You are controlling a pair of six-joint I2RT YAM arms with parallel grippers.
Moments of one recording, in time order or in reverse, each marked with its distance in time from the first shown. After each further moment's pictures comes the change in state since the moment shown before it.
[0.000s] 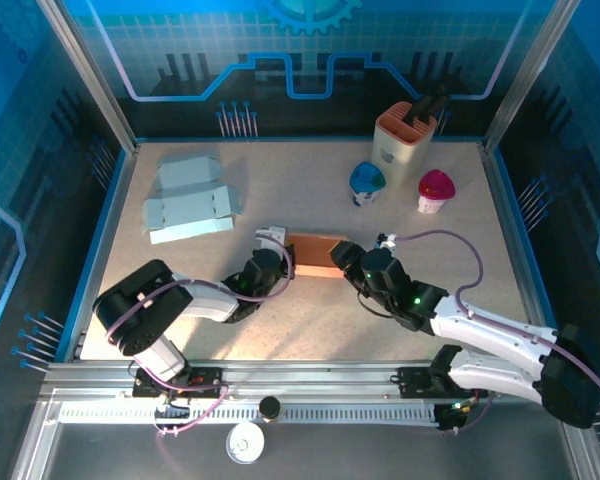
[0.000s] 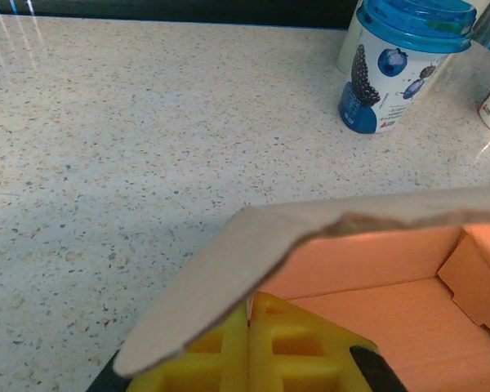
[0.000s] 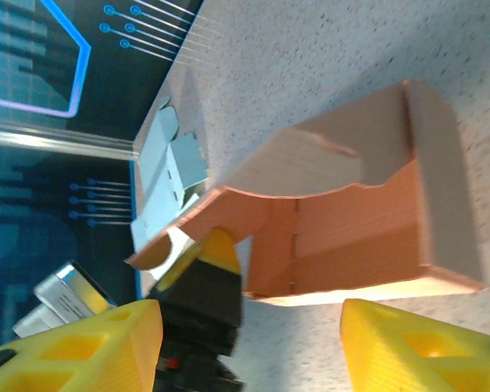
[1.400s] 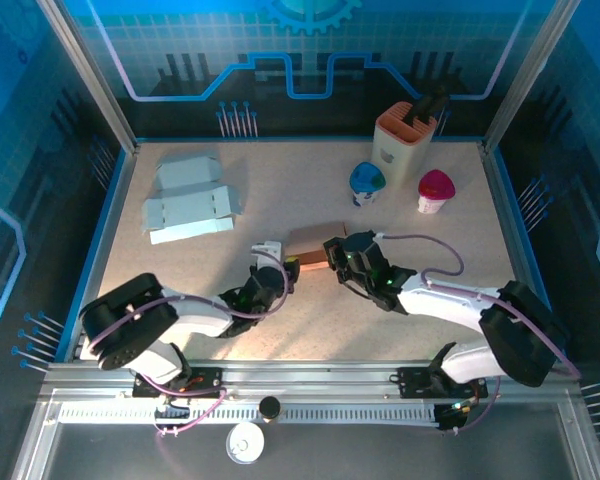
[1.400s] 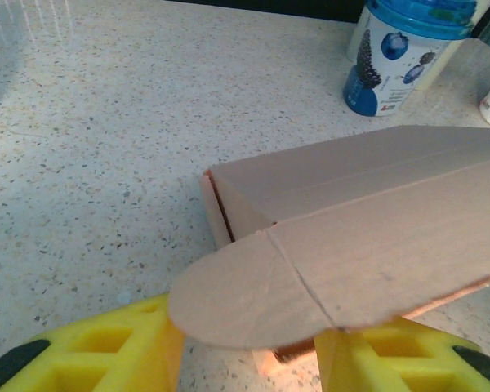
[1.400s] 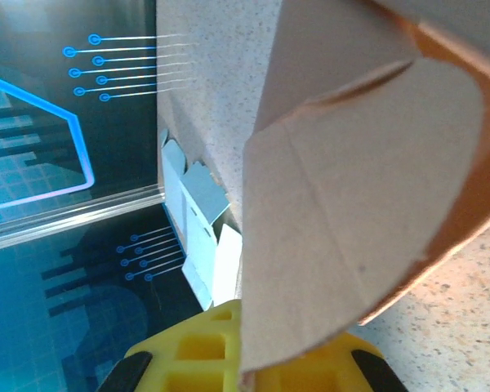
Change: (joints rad) left arm -0.121 -0.122 -0.087 -0.091 -0.138 -0.142; right arm -0.095 0.321 0.047 0.260 -0.108 0.340
